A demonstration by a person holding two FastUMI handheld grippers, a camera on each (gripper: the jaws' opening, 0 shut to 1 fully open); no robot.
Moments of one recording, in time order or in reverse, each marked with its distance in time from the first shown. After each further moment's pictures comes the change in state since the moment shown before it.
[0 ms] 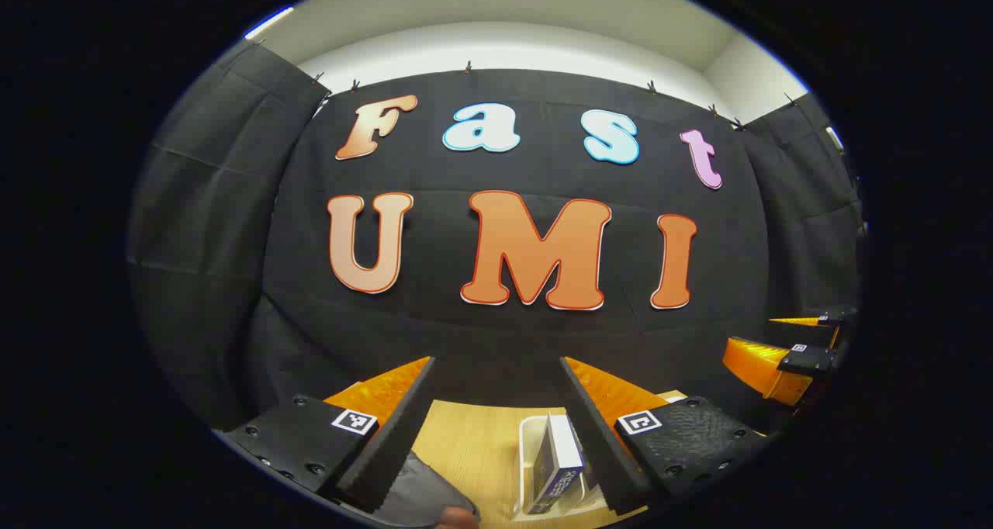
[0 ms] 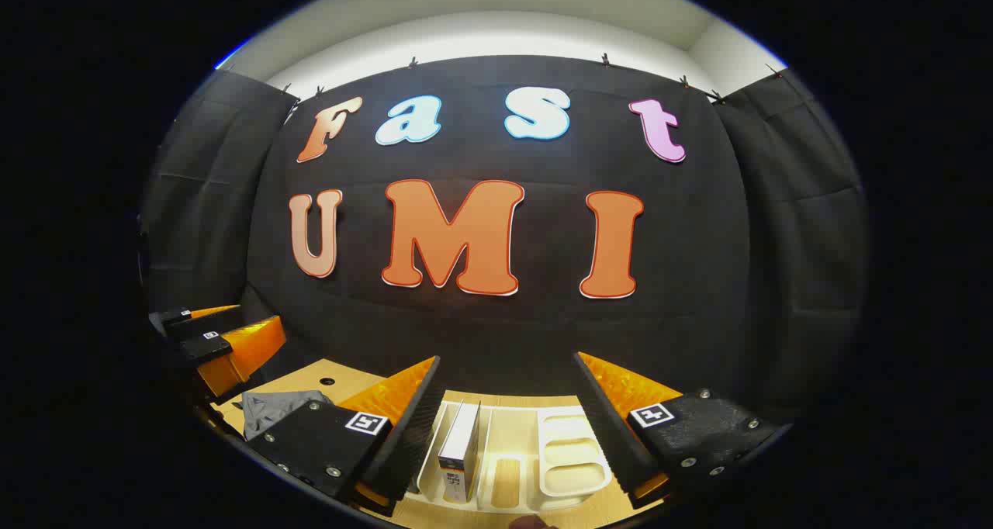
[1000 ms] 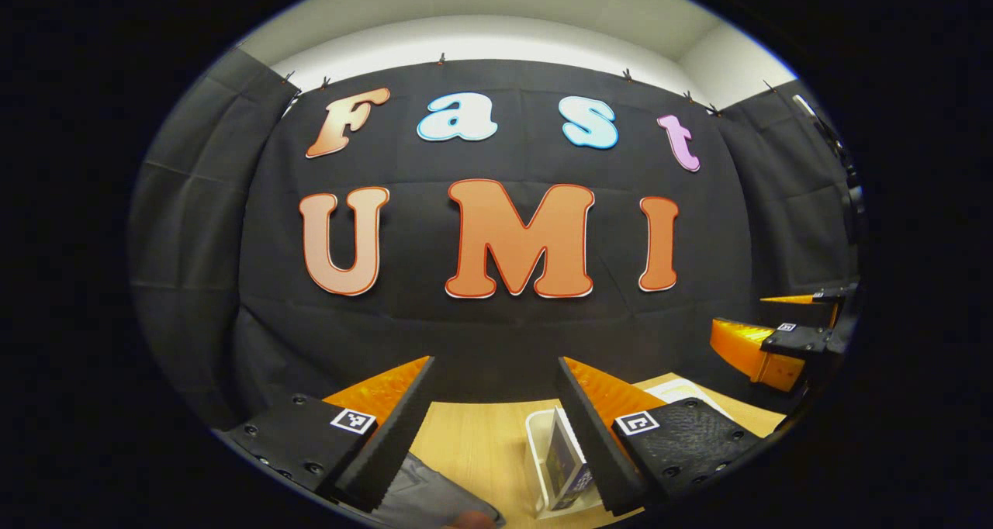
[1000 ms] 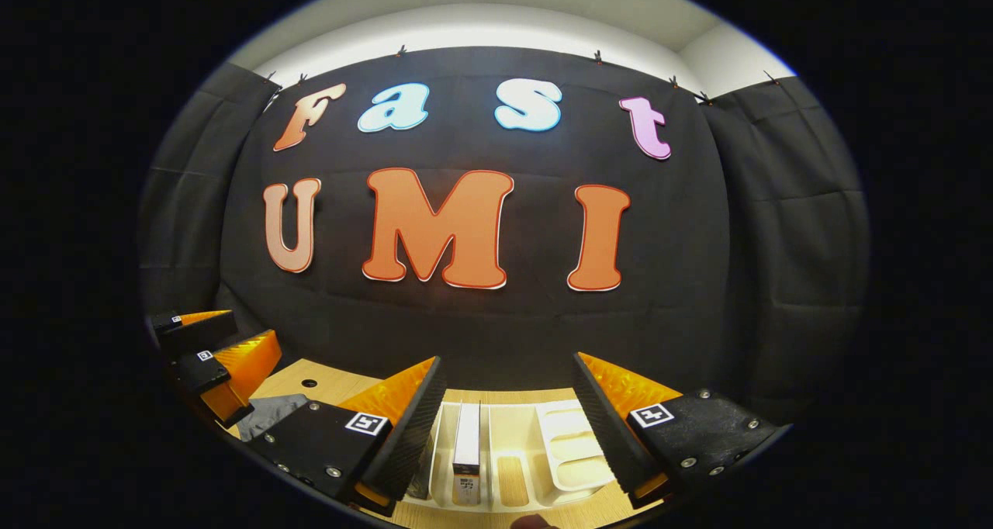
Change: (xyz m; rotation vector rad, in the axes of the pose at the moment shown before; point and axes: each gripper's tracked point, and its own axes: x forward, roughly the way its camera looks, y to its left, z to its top) left arm 0.018 0.017 -0.015 0.096 0.032 -0.074; right arm 0.009 0.022 -0.005 -0.019 0.050 -0.091
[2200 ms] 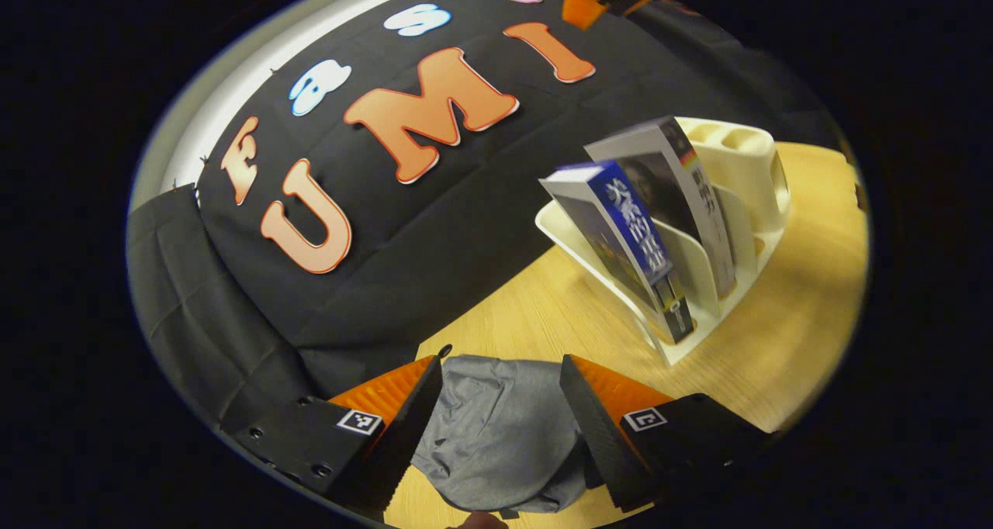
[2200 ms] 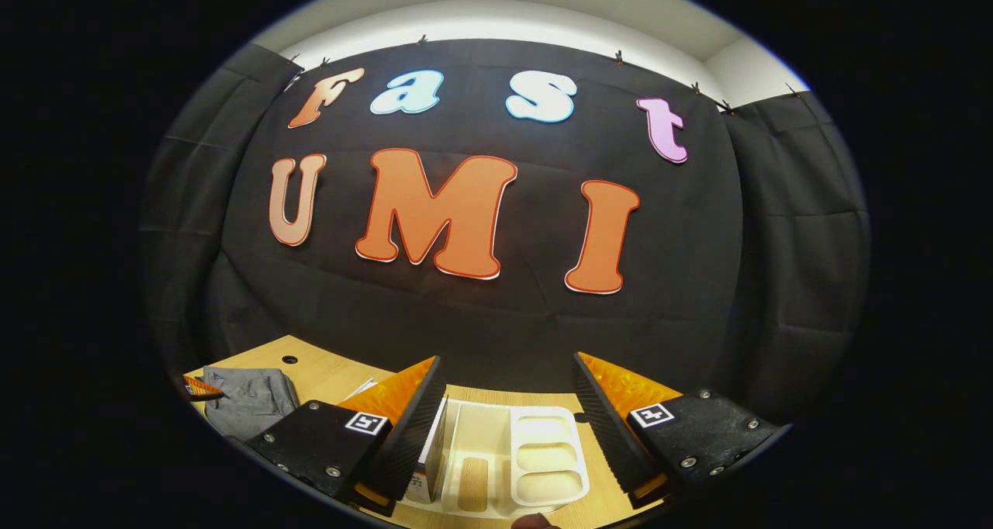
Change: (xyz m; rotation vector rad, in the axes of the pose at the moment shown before) left arm -0.062 0.014 -0.247 0.702 0.407 0.014; right arm 0.028 -0.038 -0.022 -0.091 -0.002 0.042
